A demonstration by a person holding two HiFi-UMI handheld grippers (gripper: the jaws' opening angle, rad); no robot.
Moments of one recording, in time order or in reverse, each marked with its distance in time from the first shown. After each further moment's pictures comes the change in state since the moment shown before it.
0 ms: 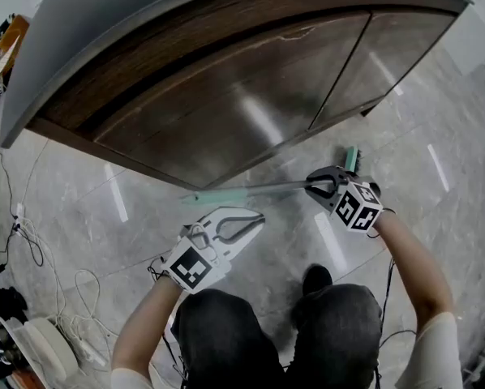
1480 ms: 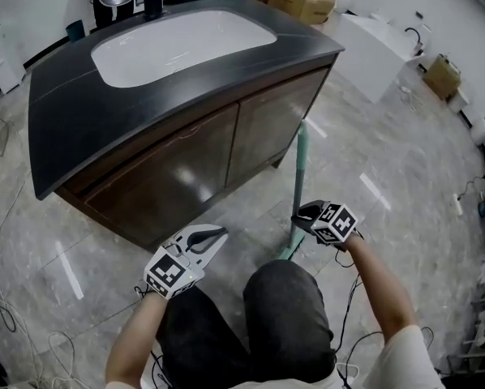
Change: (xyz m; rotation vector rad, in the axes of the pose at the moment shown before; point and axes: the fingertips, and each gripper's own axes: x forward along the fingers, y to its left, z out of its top) left arm 0.058 0.011 0.113 -0.135 -0.177 -0.019; right arm -0.213 -0.026 -0.080 0.617 0.128 -0.163
